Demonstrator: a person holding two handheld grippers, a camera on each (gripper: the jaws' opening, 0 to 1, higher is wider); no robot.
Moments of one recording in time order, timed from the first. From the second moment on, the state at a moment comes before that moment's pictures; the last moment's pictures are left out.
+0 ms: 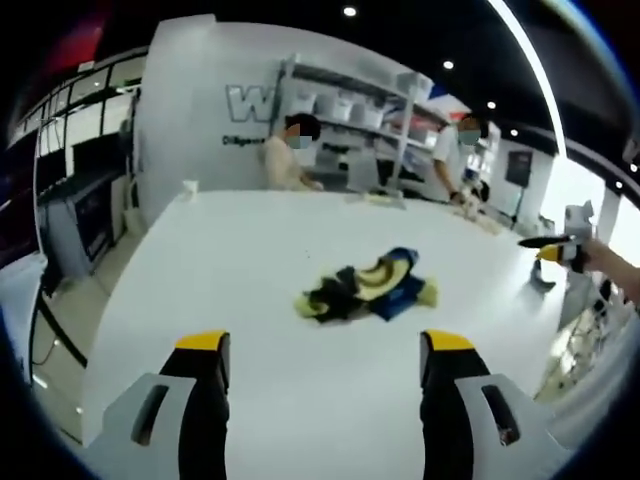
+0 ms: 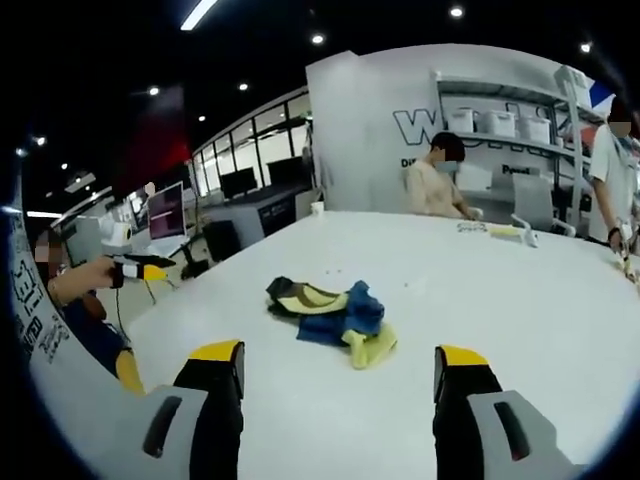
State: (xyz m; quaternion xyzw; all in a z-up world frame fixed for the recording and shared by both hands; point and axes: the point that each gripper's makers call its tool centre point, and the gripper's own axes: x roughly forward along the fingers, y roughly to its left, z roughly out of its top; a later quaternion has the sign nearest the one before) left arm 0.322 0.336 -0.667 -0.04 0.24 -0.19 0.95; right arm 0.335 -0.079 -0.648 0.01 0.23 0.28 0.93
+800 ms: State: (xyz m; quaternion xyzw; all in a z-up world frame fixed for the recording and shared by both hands) left arm 0.409 0.276 -0.683 -0.01 0.24 -0.24 0.94; right arm 0.438 -0.045 -0.673 0.04 0.24 0.30 0.92
